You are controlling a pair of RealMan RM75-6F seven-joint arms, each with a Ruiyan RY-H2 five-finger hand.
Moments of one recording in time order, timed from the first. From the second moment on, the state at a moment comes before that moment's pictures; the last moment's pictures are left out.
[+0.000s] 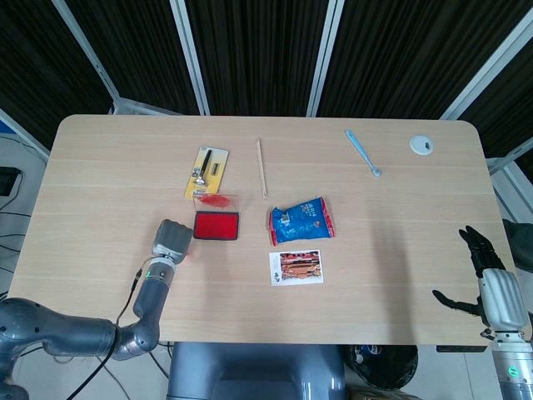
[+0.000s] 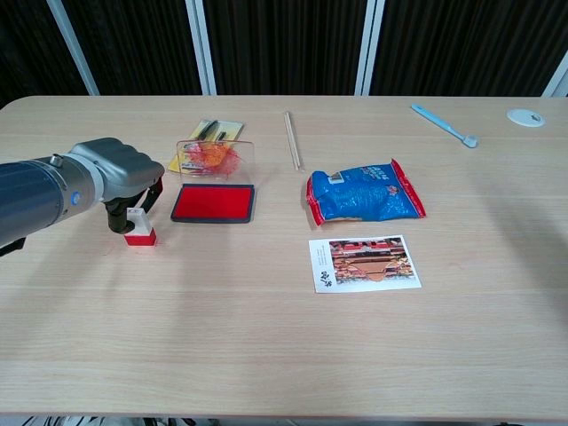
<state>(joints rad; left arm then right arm) -1.05 -1.67 -0.01 -1.51 0.31 1.15 1.16 0.08 -1.13 0.10 -1.63 -1.49 1.49 0.29</state>
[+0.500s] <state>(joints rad) -1.04 -1.66 -0.02 -1.52 0.29 1.16 1.19 0.08 -1.13 0.10 -1.63 -1.49 1.49 0.29</state>
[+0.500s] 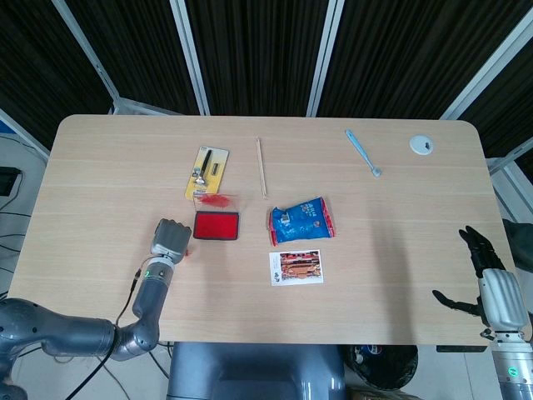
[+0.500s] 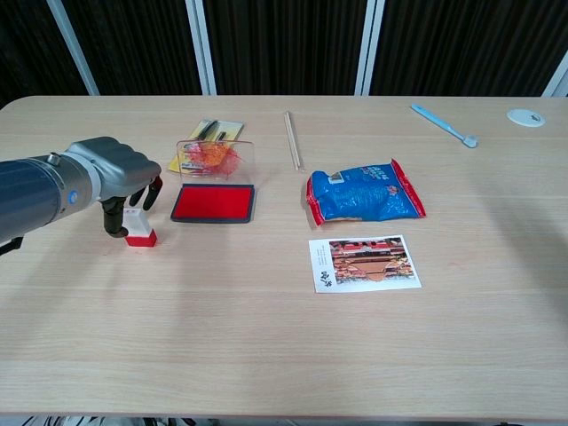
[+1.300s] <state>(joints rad) -0.85 -1.36 0.02 -1.86 0.76 1.36 0.85 0.08 -1.14 0.09 -1.63 -1.49 1.49 0.24</state>
